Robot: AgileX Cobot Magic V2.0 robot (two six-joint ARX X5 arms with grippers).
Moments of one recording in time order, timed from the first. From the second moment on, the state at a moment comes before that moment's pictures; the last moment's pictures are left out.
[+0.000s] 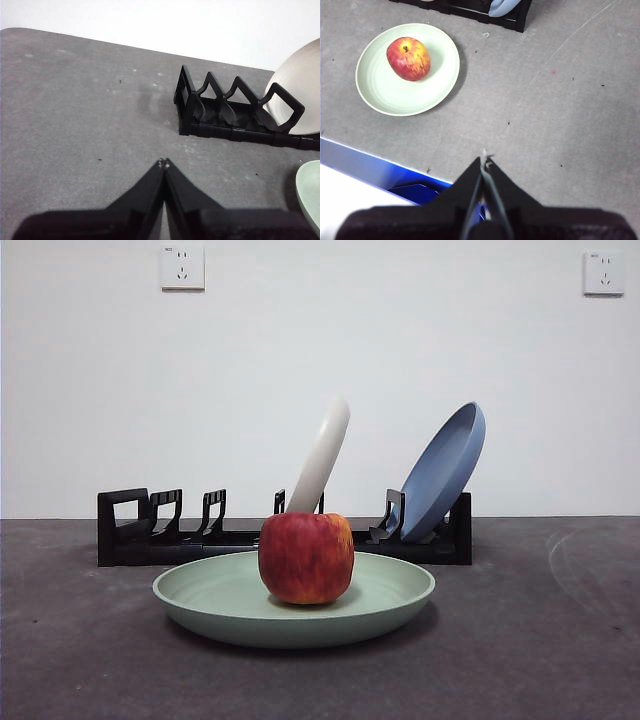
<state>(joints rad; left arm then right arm) 0.02 0.01 0.02 -0.18 0.04 -0.20 0.79 0.74 1.23 -1.36 0.24 0.33</state>
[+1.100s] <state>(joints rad) 0.02 0.02 0.02 -0.18 0.04 -0.20 0.77 0.74 1.23 -1.34 0.33 0.31</state>
